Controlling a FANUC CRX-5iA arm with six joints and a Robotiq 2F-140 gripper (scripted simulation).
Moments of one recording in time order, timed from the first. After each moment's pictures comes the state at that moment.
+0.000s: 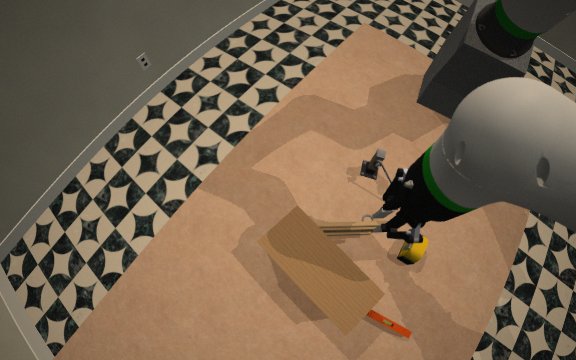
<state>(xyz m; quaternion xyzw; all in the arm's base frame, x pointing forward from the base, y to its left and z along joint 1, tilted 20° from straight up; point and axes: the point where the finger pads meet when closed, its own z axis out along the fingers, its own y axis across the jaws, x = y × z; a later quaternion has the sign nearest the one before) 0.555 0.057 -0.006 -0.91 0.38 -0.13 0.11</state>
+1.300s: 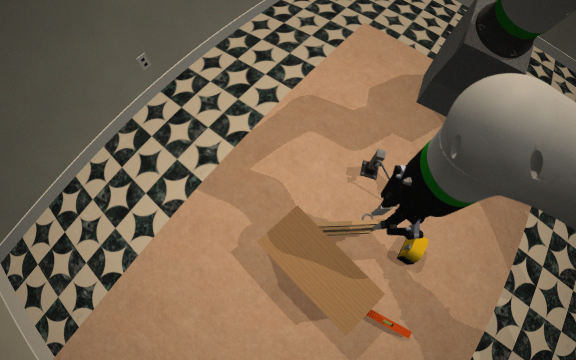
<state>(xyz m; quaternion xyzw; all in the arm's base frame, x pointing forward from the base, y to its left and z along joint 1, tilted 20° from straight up) 0.551 0.053 -0.011 -0.91 0.36 -0.14 0.11</state>
